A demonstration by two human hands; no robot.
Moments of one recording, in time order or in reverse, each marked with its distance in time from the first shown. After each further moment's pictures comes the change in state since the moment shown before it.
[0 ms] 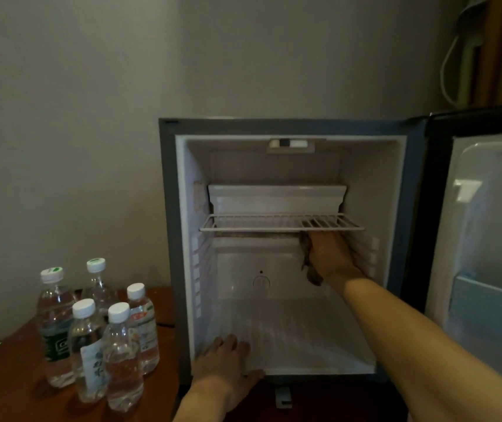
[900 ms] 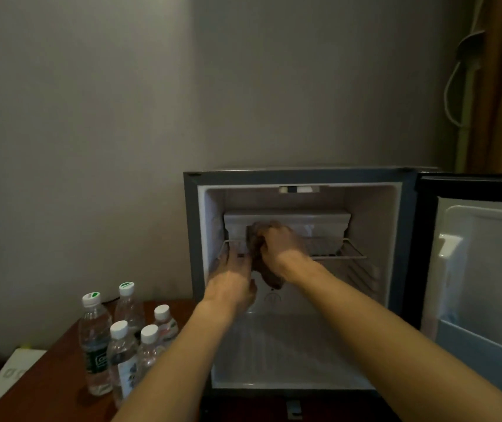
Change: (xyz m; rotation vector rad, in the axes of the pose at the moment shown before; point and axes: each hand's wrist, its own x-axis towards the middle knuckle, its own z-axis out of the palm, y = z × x) left_hand -0.003 -0.008 -0.168 -0.037 0.621 0.114; right_hand 0.032 -0.136 -0.086 0.045 -0.208 -0.133
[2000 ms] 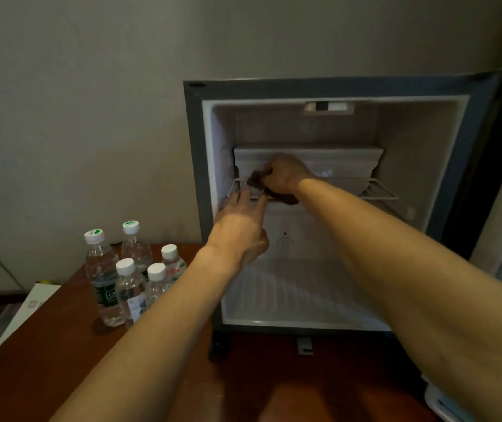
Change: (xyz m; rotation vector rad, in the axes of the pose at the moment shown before) left_hand -0.017 -0.003 0.002 0.055 0.091 0.070; right_hand 0.067 0.007 0.038 0.217 -0.173 0.107
